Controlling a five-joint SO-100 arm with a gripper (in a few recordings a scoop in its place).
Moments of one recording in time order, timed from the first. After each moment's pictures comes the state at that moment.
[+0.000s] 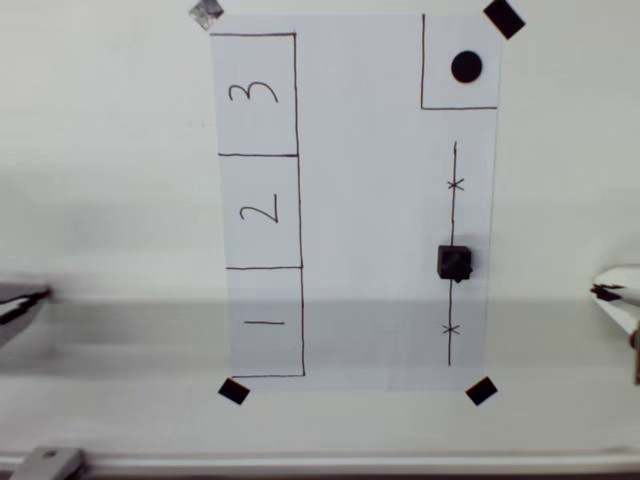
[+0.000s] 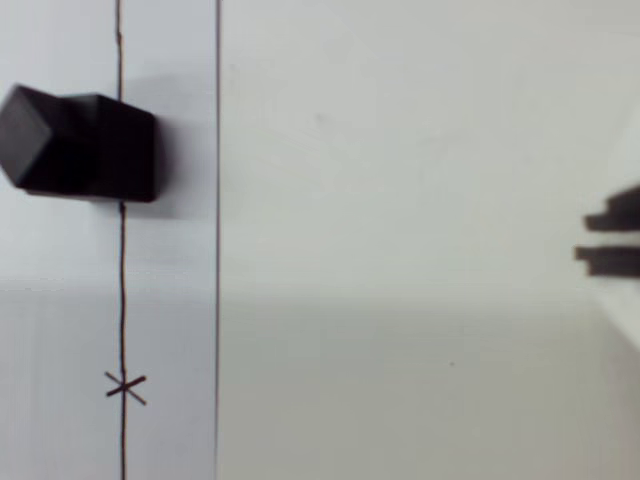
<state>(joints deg) -1.0 185.1 177.4 75.6 -1.2</state>
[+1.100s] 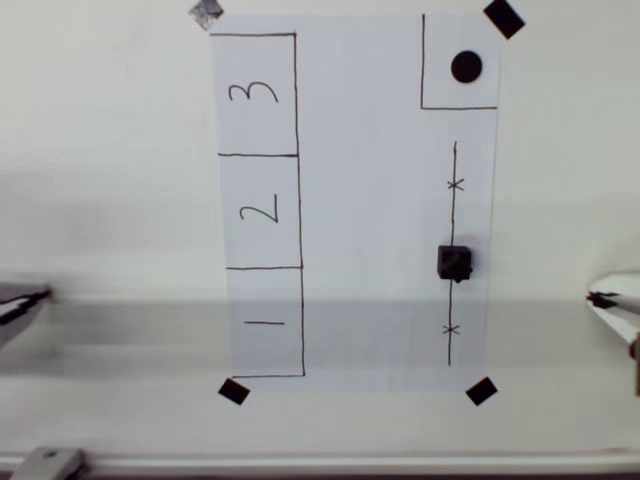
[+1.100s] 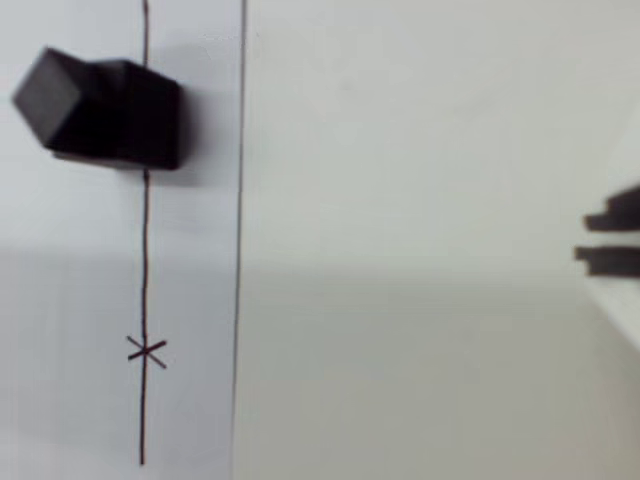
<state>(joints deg) -3.5 184.4 177.4 74.1 -0.3</state>
